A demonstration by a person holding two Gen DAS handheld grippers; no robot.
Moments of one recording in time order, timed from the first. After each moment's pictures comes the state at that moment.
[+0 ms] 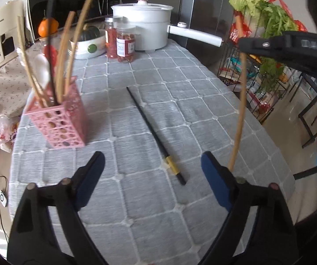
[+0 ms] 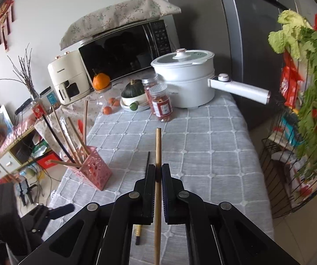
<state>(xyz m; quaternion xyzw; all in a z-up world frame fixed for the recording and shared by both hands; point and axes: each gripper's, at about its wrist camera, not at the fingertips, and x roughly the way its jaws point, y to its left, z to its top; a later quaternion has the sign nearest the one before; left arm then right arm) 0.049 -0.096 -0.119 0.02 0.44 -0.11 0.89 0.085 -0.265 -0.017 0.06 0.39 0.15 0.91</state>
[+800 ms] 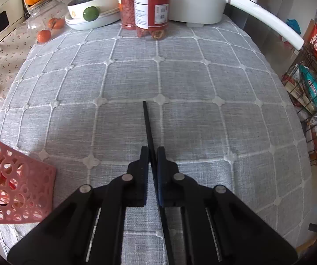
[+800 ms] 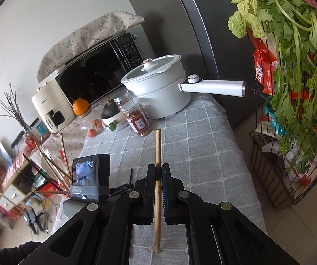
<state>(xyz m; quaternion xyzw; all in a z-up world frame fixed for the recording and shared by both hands) 0.202 -0.132 -0.193 0.00 0.54 0.01 0.84 0.111 -0.328 -0.029 0.15 0.38 0.11 0.90</state>
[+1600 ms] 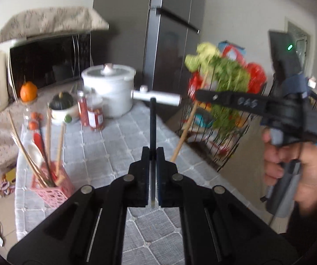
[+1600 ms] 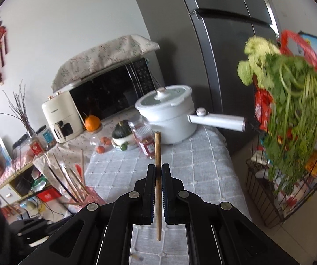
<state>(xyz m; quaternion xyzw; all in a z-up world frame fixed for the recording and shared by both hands) 0.017 -0.107 0.012 0.01 0.28 -0.22 0.93 0.074 -0.303 0.044 0.11 0.30 0.11 0.94</state>
